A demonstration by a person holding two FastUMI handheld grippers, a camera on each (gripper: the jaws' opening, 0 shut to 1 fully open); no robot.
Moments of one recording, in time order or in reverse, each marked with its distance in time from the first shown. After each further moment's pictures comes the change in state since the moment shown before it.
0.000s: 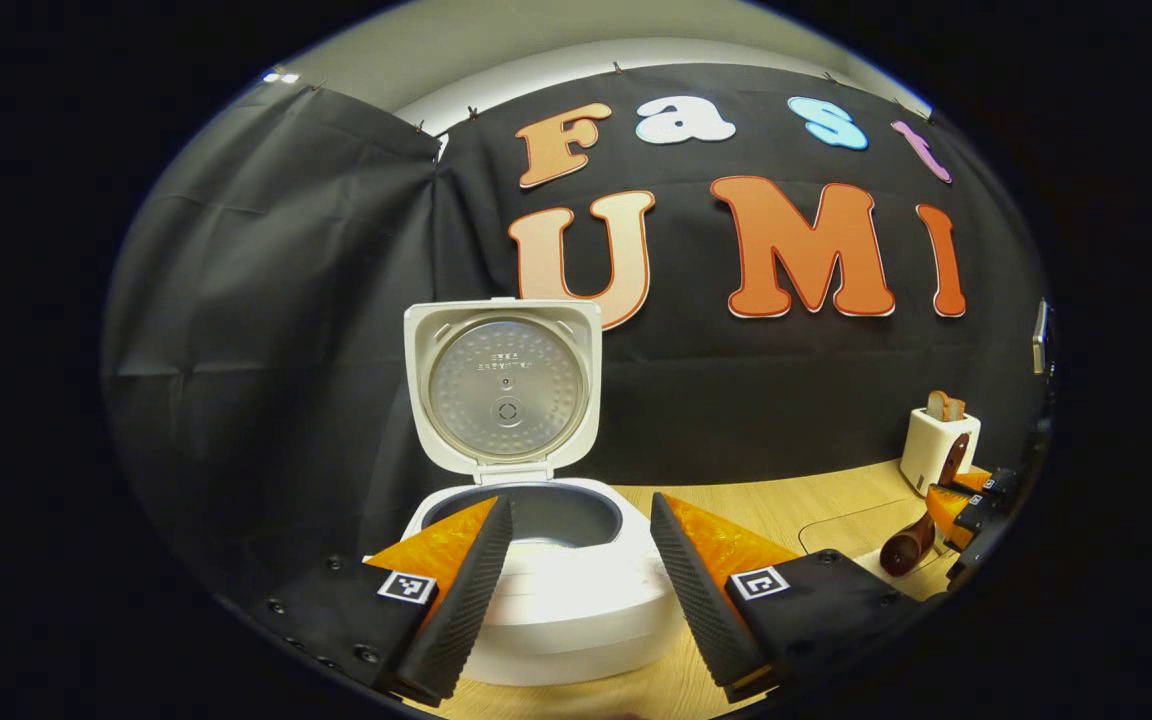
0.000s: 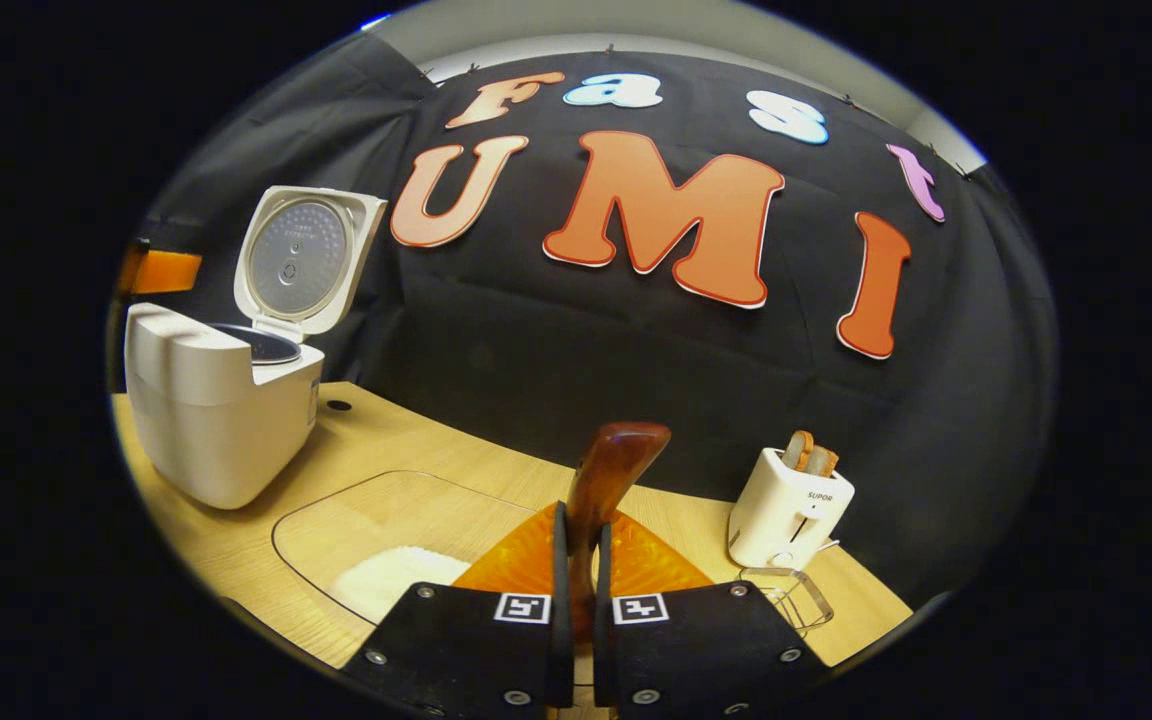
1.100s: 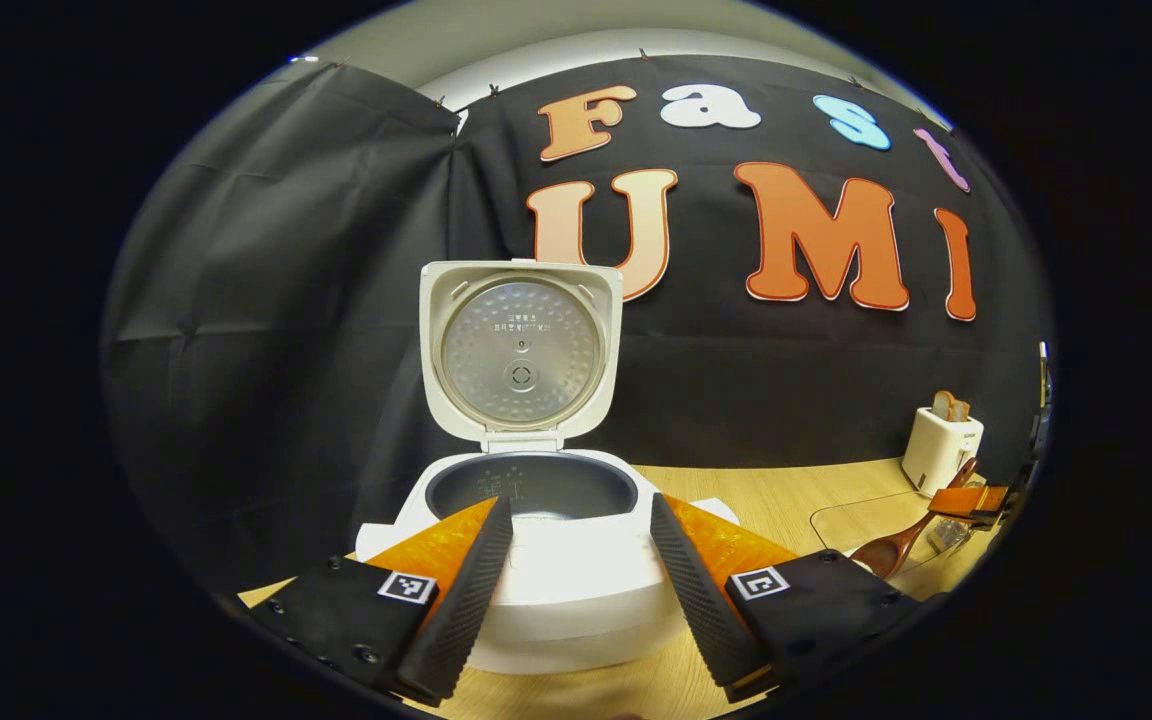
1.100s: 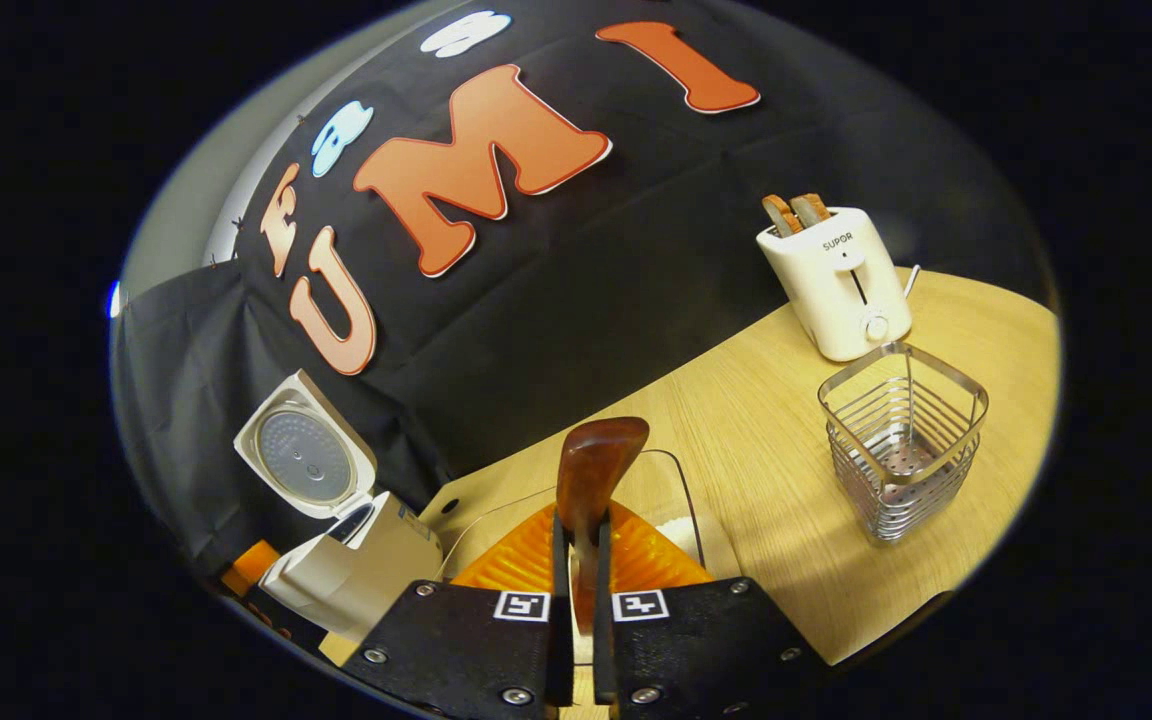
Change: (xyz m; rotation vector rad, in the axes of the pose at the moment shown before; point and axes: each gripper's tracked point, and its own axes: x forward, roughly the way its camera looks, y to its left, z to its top) left arm 0.003 0.011 -0.029 -0.058 0.066 0.002; right arm 0.002 0.013 -0.027 0.840 0.201 0.195
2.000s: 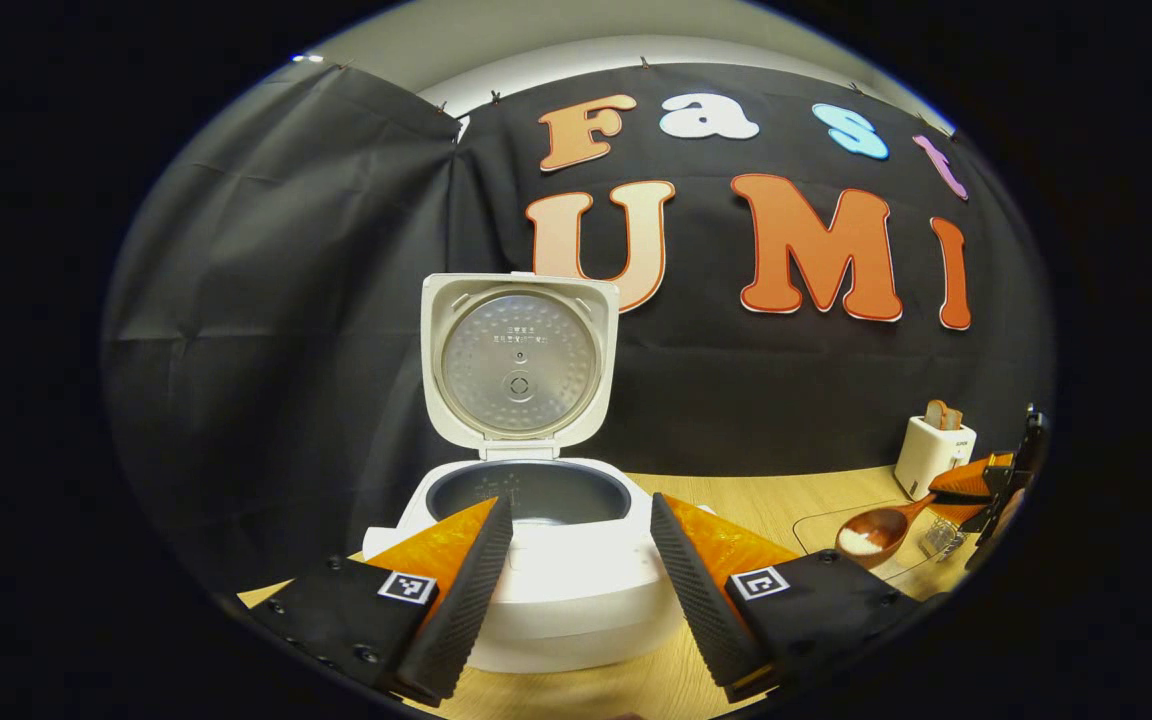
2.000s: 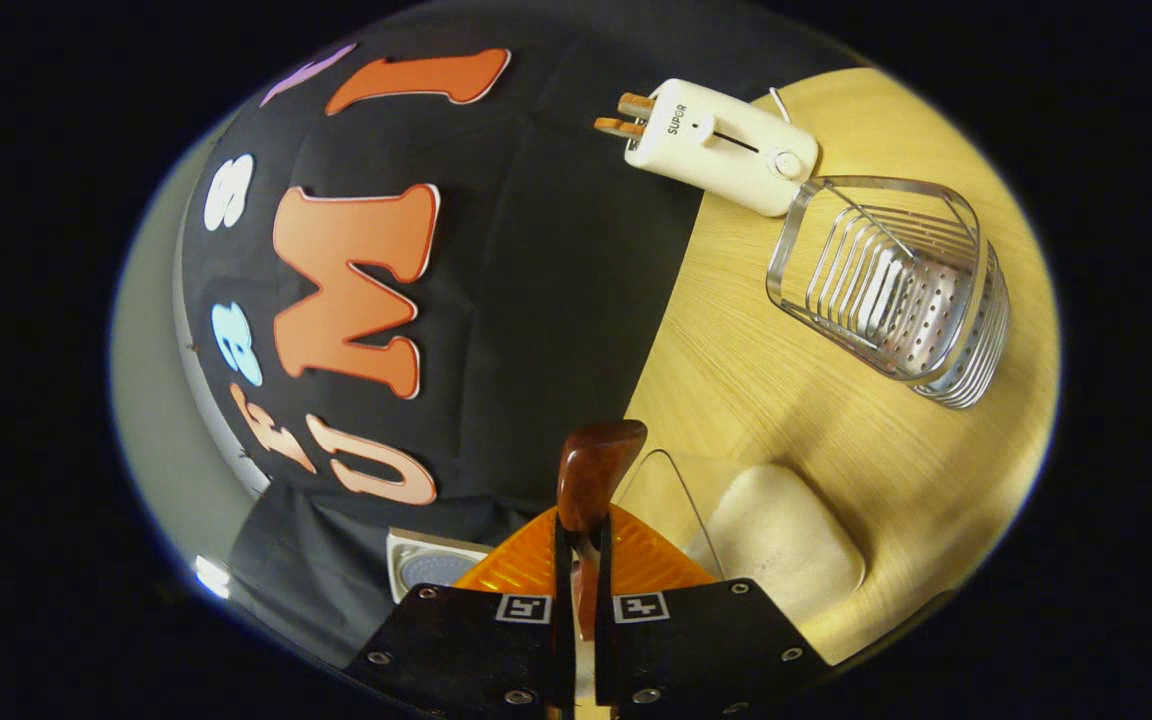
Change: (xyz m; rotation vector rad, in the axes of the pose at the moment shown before) left arm -0.005 -0.002 0.010 -0.010 -0.038 -0.001; right arm 0.001 0.003 0.033 0.717 0.056 0.110
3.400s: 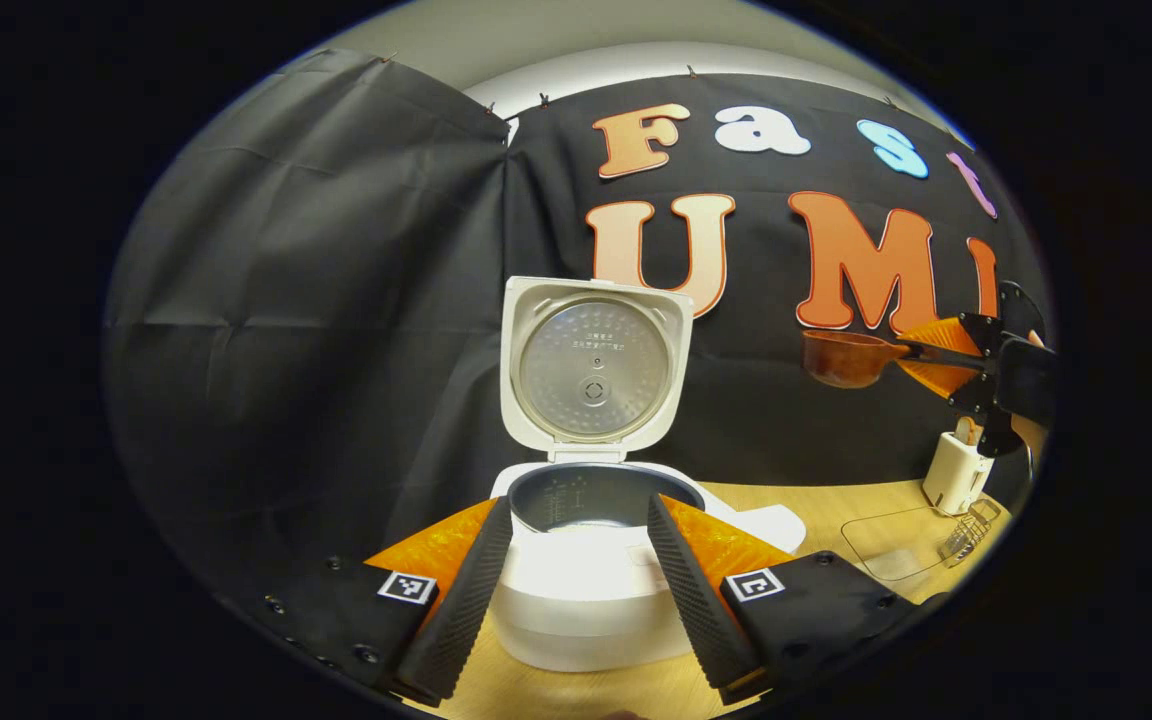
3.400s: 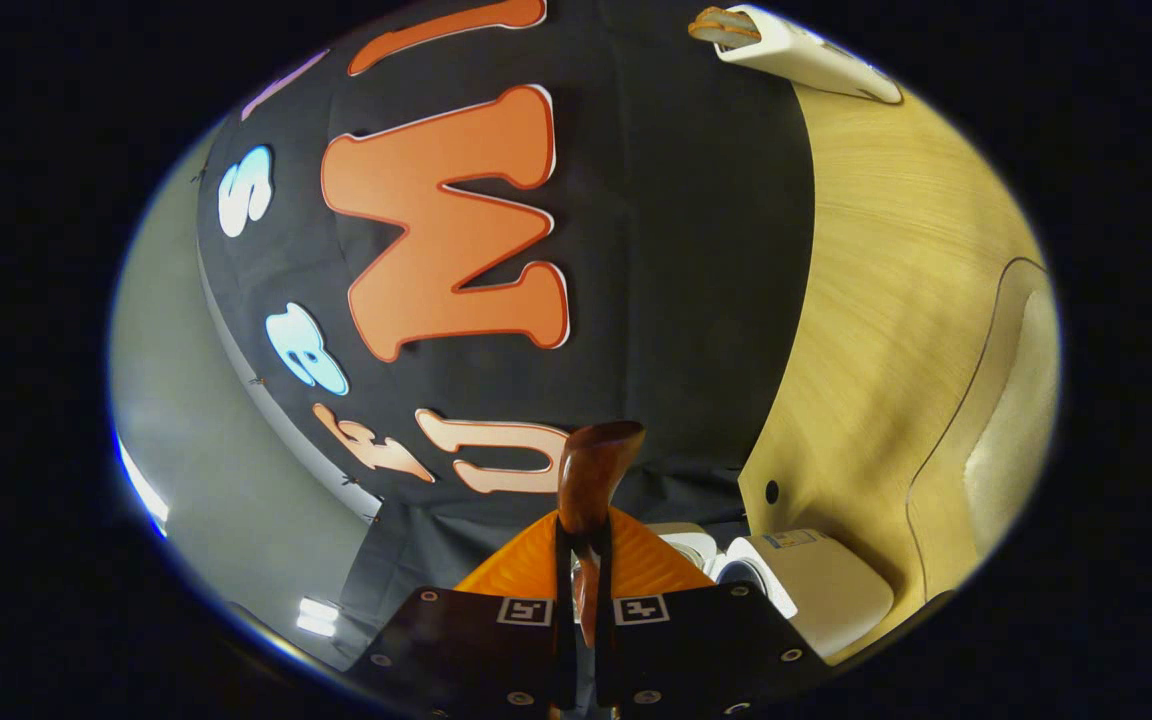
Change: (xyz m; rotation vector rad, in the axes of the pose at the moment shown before) left arm -0.019 0.075 0.004 -0.037 -0.012 0.112; right arm 0.089 0.206 -0.089 0.158 0.147 0.245
